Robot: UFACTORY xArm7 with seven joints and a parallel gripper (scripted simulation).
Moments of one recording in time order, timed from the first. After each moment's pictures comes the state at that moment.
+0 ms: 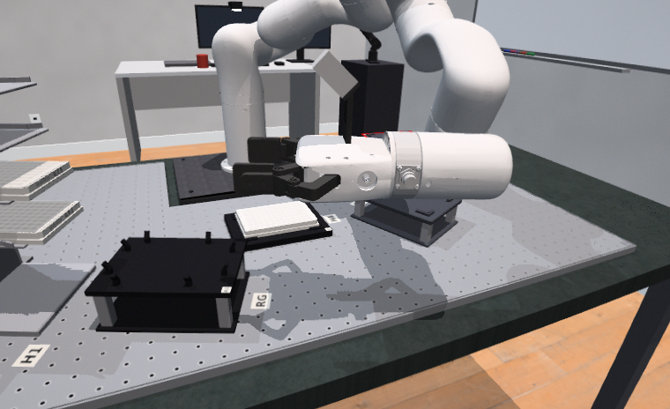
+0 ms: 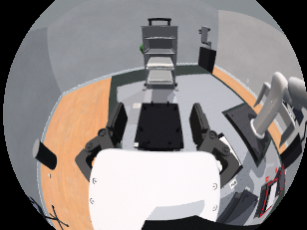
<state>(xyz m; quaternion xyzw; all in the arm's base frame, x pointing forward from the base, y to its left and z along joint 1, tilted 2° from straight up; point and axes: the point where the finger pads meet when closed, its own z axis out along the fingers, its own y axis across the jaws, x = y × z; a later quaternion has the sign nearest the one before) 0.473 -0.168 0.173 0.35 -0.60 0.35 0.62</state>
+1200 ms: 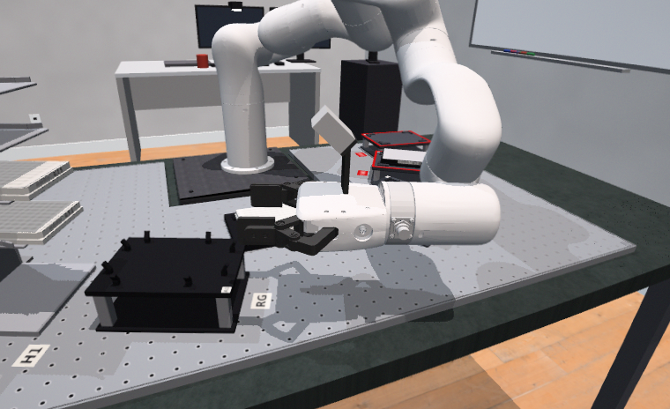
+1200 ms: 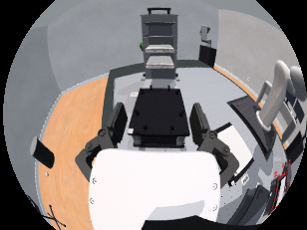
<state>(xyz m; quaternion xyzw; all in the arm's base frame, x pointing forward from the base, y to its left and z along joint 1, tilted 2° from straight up) 0.471 -0.169 0.113 0.35 -0.60 0.35 0.62</state>
